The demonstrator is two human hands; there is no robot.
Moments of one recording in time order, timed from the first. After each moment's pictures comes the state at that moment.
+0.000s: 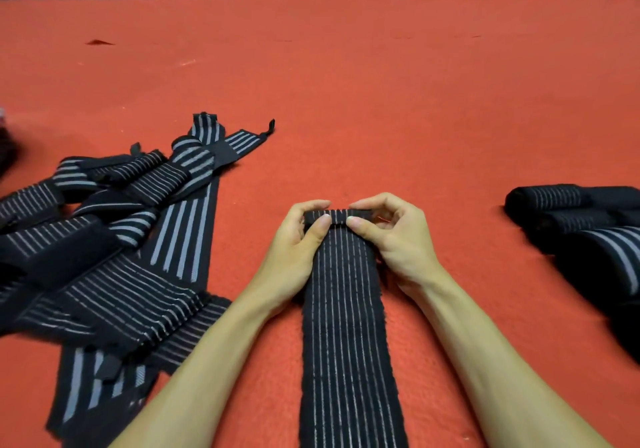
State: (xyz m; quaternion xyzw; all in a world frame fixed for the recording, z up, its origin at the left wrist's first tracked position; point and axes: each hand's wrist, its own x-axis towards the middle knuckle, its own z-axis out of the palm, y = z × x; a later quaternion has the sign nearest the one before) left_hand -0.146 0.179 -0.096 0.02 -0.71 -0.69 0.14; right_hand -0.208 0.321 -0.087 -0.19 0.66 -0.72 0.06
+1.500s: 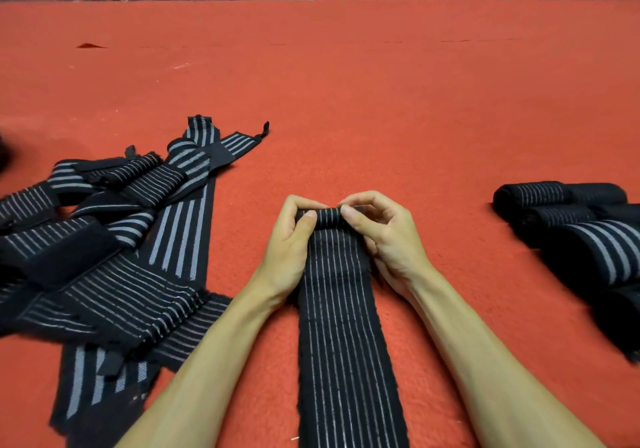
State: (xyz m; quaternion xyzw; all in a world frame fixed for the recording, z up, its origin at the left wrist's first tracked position) left_hand -0.142 0.182 -0.088 0.02 -0.72 -0.67 0.19; right_hand -0.202 0.319 -0.087 -0.21 0.61 -0.75 0.09
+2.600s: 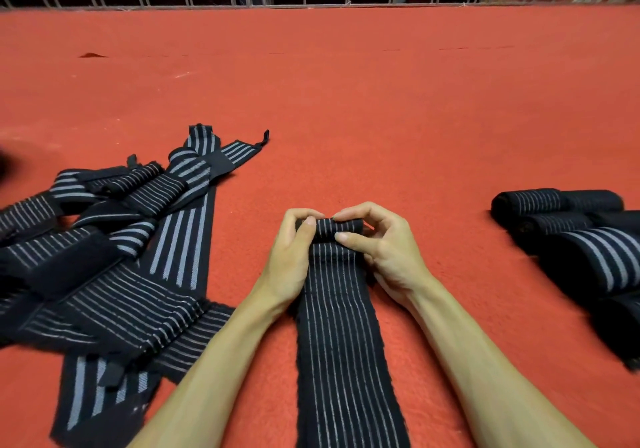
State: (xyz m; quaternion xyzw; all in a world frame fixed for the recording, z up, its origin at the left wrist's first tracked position) left_hand -0.145 0.184 -0.089 0.06 -0.72 -0.67 0.18; right_hand -0.202 0.320 -0.089 -0.24 0.60 -0.76 0.11
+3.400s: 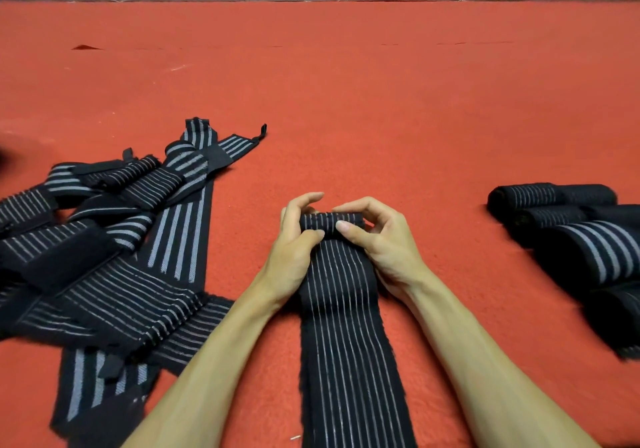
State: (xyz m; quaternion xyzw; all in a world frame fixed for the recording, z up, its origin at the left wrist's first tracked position) left_hand -0.142 0.182 -0.088 0.01 -0.75 -0.64 0.13; right_hand -0.201 0.323 -0.091 -0.24 0.63 -0.73 0.10
